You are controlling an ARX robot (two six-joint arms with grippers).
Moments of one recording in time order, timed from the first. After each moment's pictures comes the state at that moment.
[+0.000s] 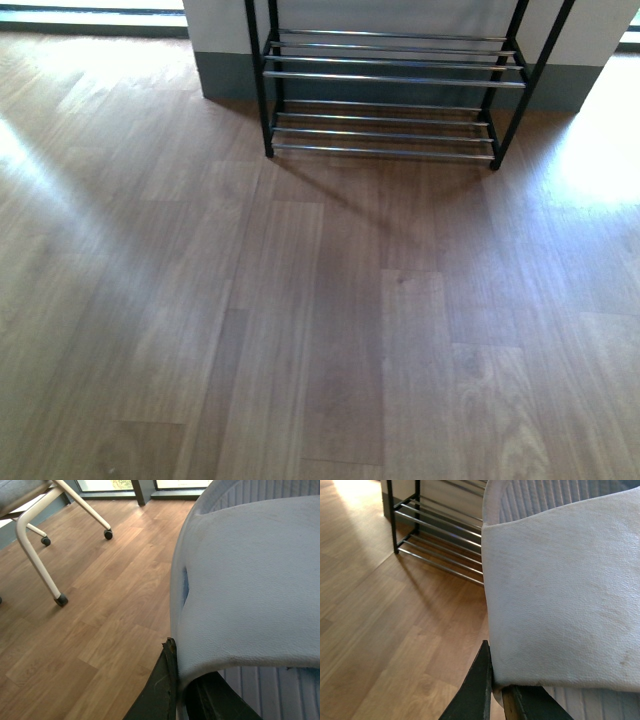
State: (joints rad) left arm 0.03 0.58 0.13 0.17 -0.42 0.09; right arm -0.35 0.61 0.31 0.01 -0.48 -0.45
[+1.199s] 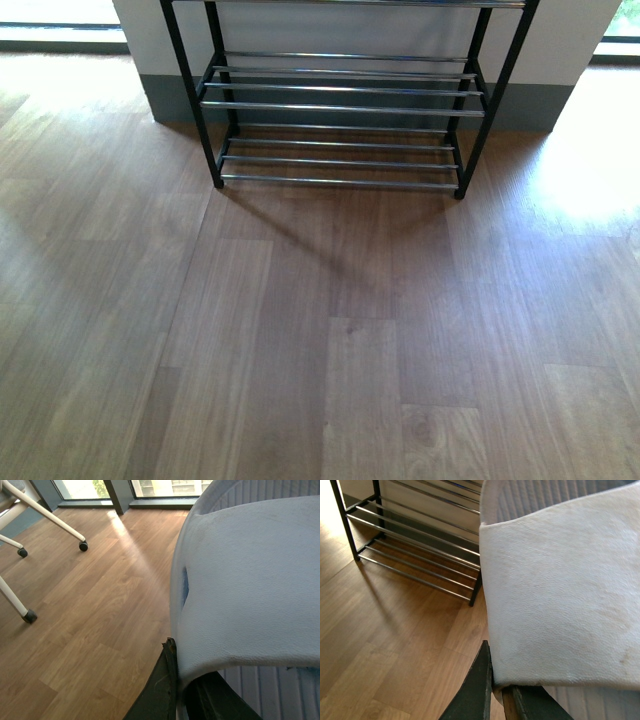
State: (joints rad) left arm 0.03 0.58 0.13 0.17 -0.42 0.09; right arm -0.36 0.61 0.31 0.01 -0.47 -0.45
